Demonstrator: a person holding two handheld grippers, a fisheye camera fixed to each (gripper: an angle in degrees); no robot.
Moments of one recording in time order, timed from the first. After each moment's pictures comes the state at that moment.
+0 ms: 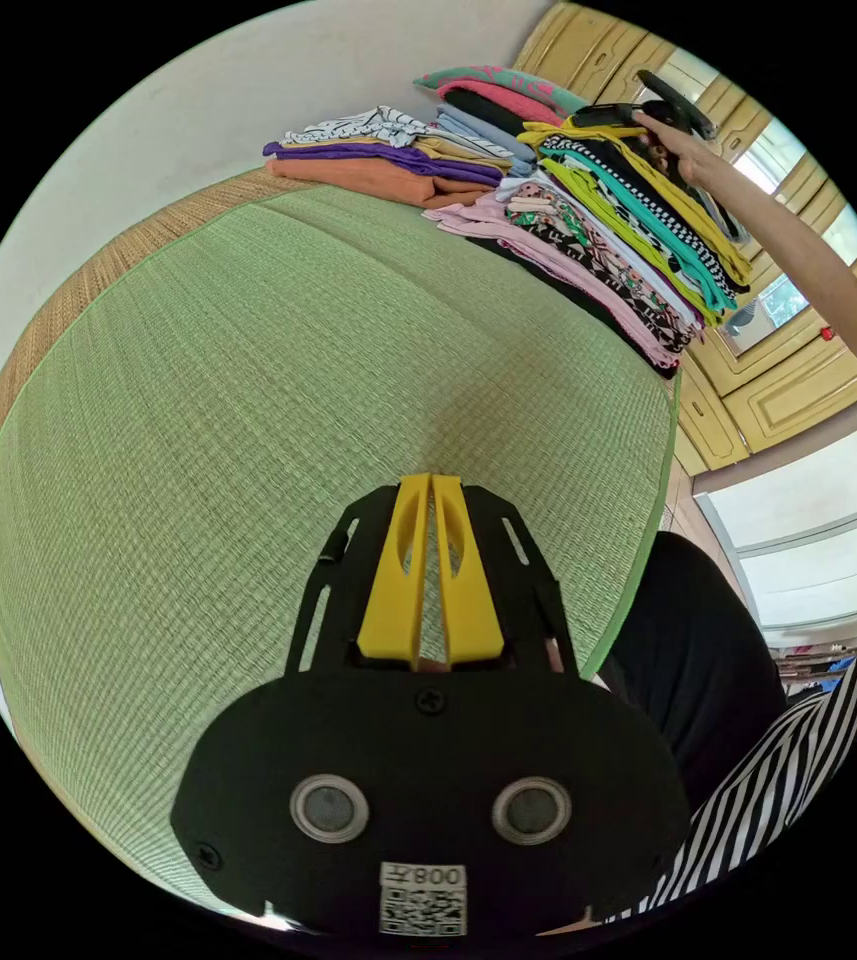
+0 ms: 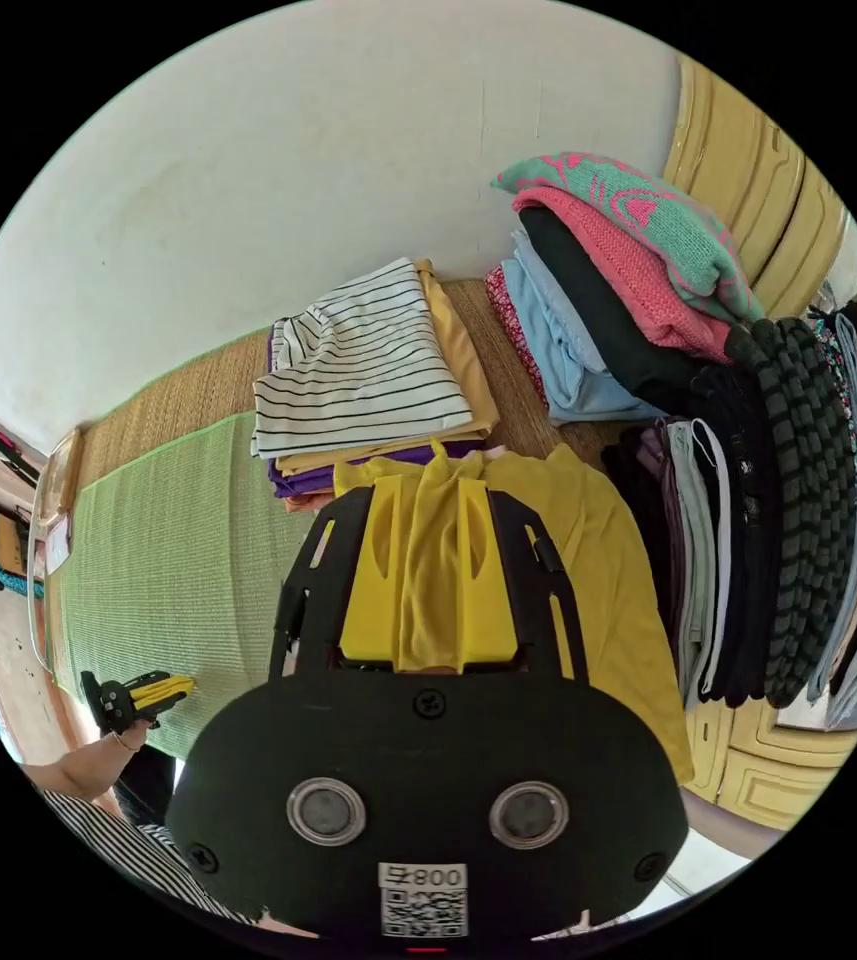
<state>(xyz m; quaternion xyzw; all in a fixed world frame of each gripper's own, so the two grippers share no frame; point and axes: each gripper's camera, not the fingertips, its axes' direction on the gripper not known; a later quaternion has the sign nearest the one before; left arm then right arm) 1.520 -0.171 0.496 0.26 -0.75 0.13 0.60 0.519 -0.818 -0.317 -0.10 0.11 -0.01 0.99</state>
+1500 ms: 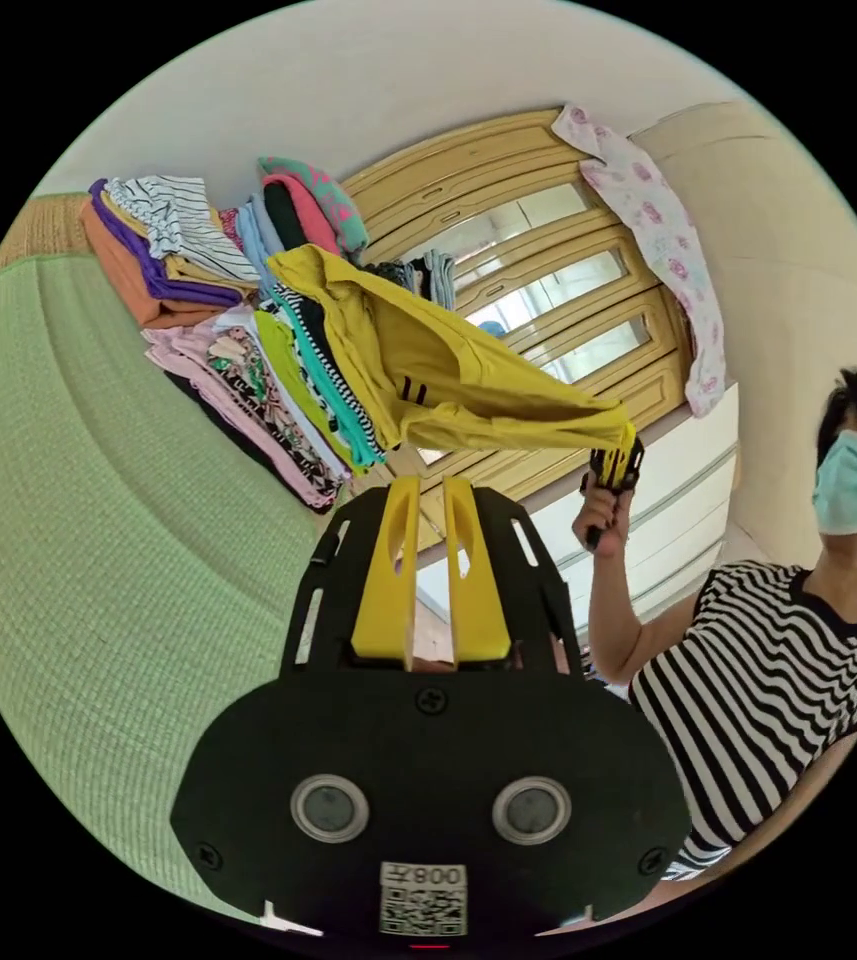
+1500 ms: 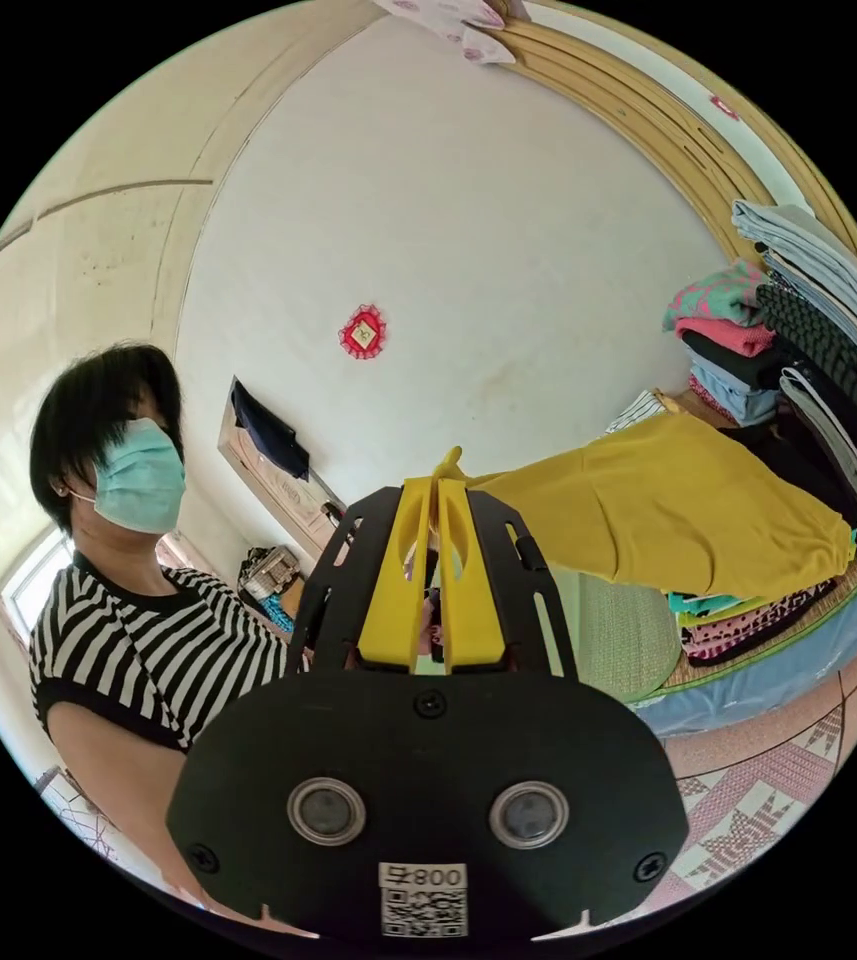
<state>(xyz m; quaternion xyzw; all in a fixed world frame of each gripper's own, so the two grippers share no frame) 1.543 -0.081 0.401 0.25 -0.38 0.35 0.82 0.776 -0.553 -0.938 0.19 -0.35 0.01 0.92</state>
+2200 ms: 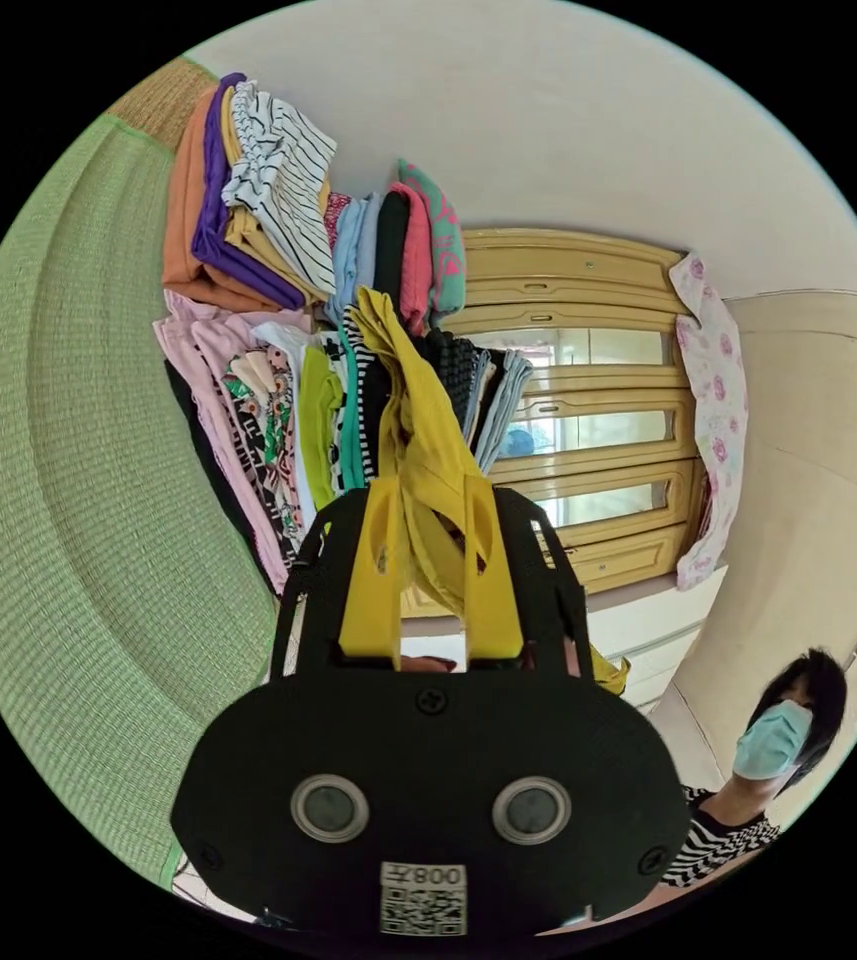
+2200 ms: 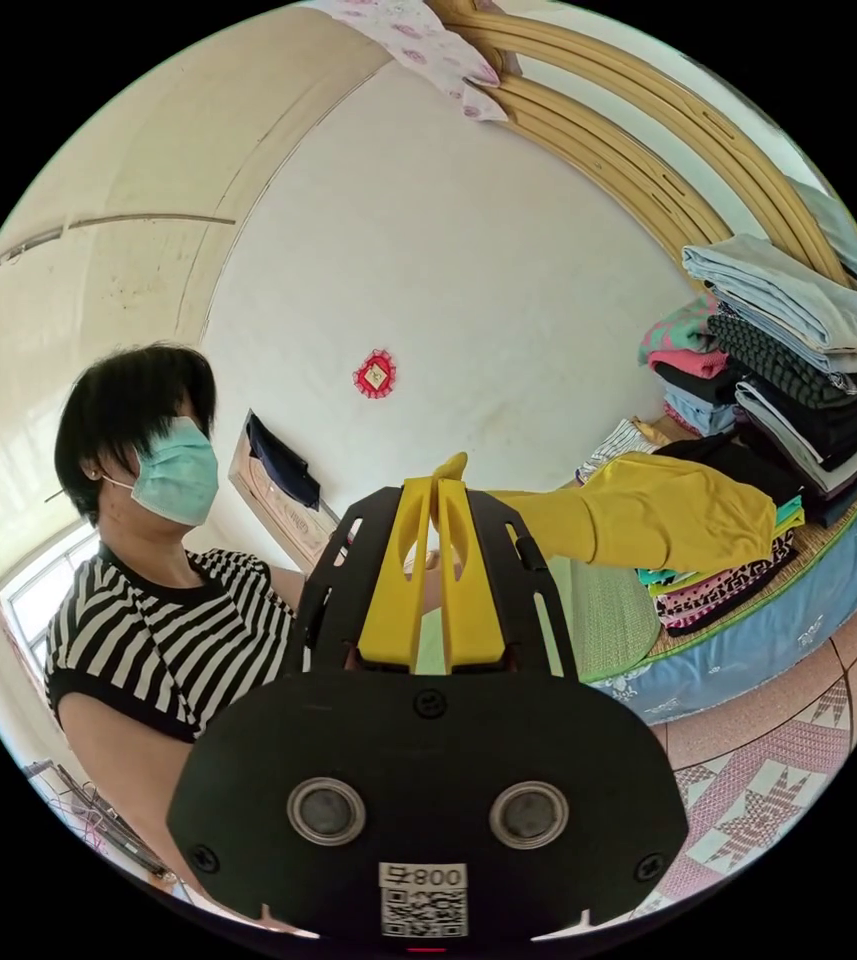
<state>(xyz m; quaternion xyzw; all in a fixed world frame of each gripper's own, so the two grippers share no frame) 1.498 -0.143 0.242 0.38 -0.24 0.24 0.86 0.925 -0.517 -1.110 0.25 -0.35 0.03 0.90</state>
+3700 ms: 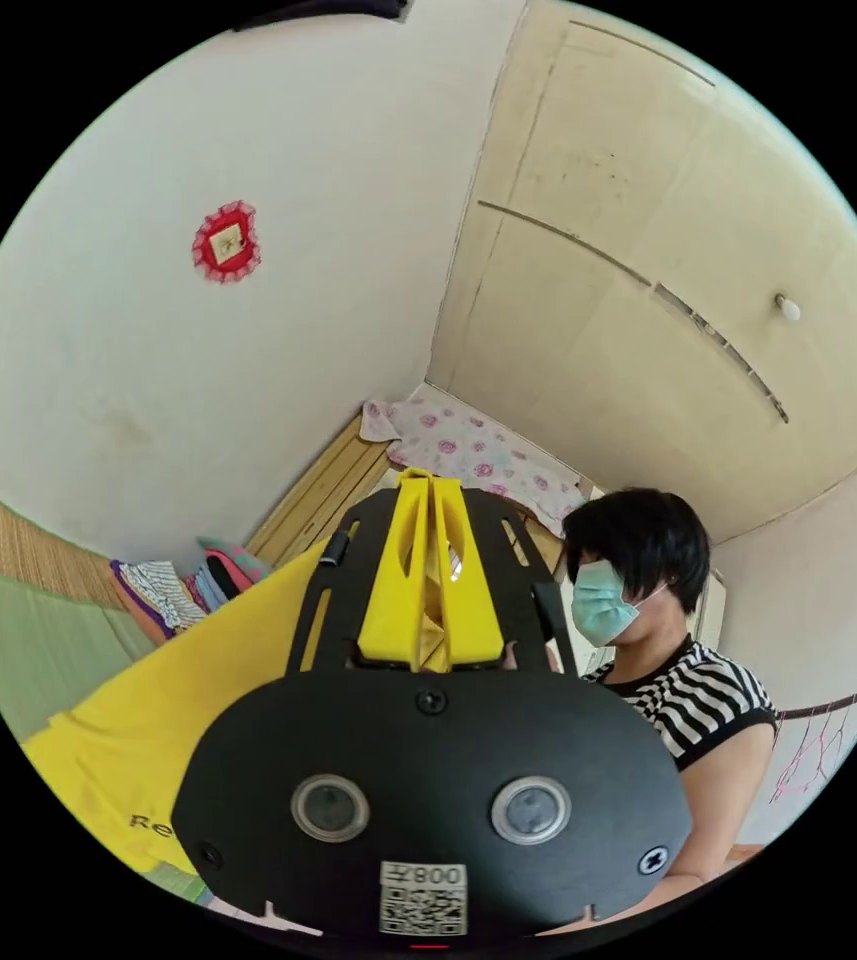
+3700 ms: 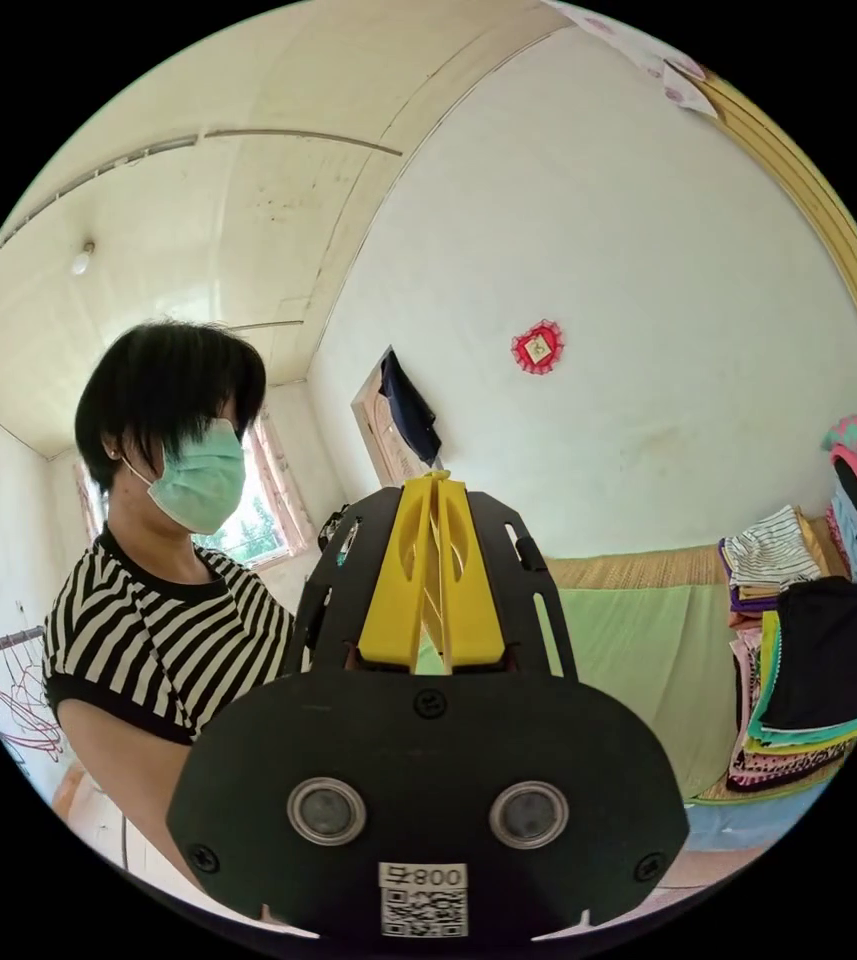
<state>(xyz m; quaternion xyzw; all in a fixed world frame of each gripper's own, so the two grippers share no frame) 1.398 0.924 0.161 0.46 -0.21 0.65 0.56 0.756 -0.656 -1.192 0.25 -0.46 -0.19 0.83</state>
